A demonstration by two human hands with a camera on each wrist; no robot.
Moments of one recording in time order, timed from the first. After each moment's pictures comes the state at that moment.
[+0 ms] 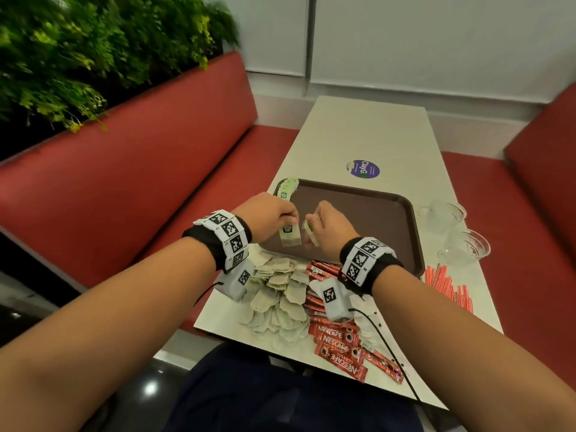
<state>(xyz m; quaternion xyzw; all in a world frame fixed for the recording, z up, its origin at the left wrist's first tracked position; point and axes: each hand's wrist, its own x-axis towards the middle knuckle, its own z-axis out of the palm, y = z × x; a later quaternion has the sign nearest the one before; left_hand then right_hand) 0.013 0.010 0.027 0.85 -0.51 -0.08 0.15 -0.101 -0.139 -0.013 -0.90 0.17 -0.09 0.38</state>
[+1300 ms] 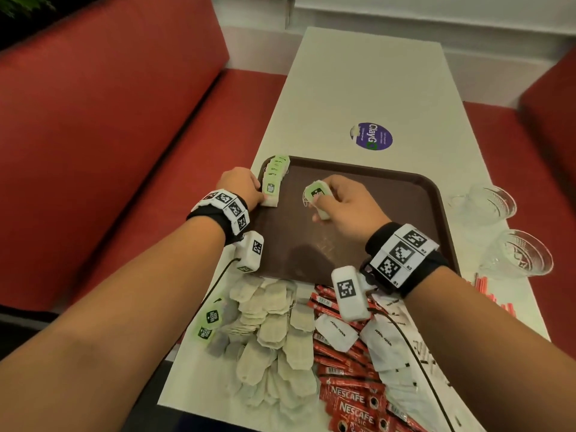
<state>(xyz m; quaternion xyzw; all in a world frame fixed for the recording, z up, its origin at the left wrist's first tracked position) 0.179 -0.090 -0.087 0.95 -0.21 -0.14 0.20 -0.021 -0.210 -0.031 -0.81 0.22 -0.08 0.54</state>
